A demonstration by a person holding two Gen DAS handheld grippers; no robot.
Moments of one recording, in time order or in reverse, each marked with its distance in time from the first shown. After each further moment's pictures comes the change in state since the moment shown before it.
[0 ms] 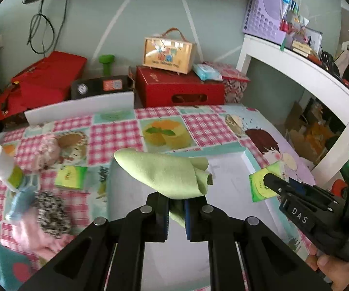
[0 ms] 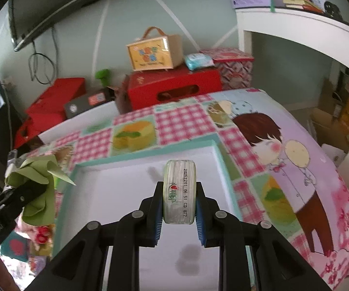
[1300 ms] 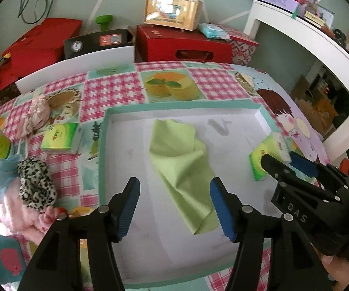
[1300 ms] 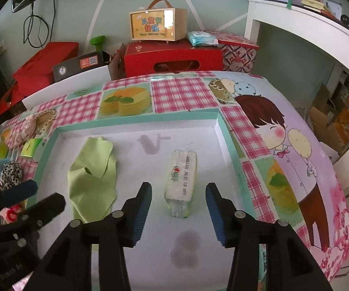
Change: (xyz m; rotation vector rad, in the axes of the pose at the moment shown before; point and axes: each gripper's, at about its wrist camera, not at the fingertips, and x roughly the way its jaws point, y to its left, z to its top) left arm 0.035 0.019 -0.029 -0.010 0.211 0.027; right arm 0.032 0.027 -0.023 -0.119 0.119 -0.108
